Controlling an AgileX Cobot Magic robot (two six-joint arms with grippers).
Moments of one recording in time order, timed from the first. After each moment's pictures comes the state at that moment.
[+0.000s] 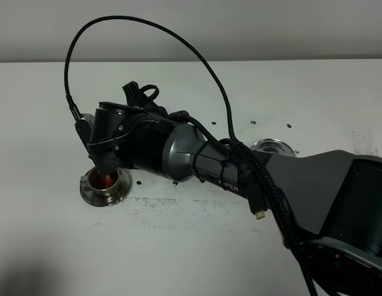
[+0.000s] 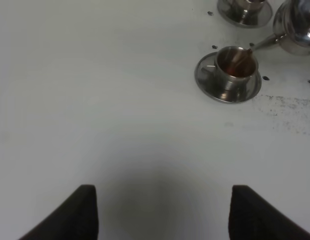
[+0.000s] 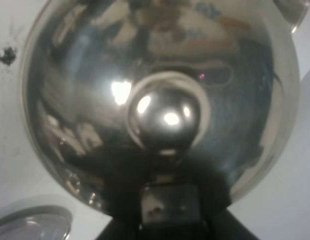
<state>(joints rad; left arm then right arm) 0.05 -0.01 -0.45 -0.13 1.06 0.04 0.94 2.31 -1.95 -0.77 1.15 -0.69</state>
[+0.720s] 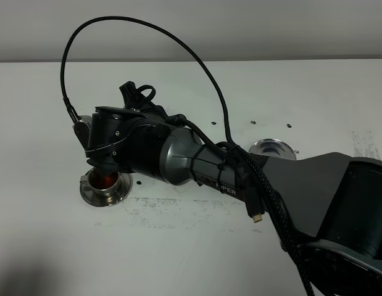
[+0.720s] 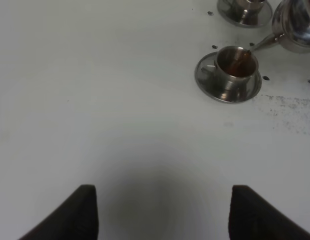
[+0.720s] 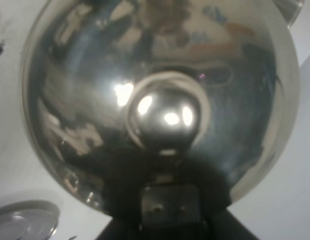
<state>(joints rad) 0.05 -0.01 -0.45 -0.13 1.06 0.04 0.95 2.31 -1.95 -0.81 1.15 -0.69</state>
